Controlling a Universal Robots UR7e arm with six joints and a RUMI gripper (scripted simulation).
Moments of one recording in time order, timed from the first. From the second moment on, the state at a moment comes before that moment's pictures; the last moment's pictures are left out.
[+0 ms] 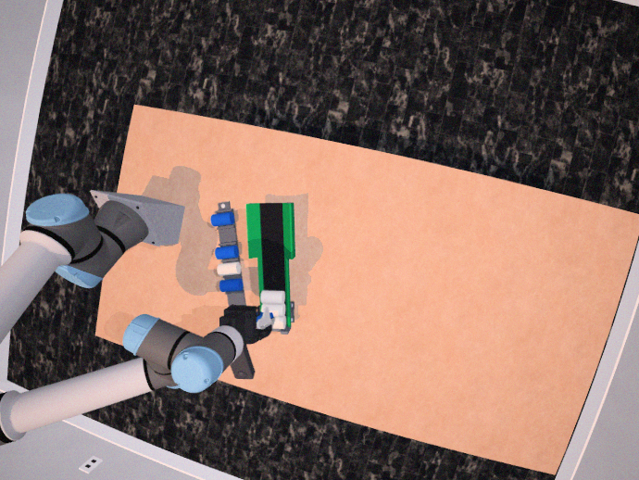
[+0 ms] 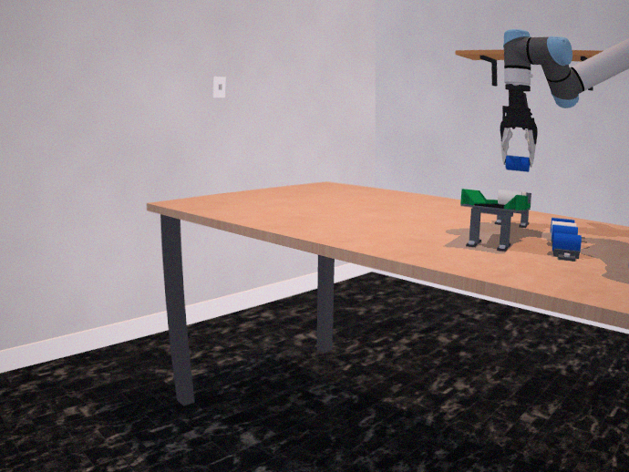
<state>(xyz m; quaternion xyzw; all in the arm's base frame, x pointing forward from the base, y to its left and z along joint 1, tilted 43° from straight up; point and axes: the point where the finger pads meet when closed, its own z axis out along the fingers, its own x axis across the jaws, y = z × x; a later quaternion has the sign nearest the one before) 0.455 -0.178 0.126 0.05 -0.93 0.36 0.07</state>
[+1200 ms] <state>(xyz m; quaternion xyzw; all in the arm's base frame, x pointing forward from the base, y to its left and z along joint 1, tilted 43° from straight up) 0.312 -0.205 0.111 0.10 -0.92 0.36 0.09</state>
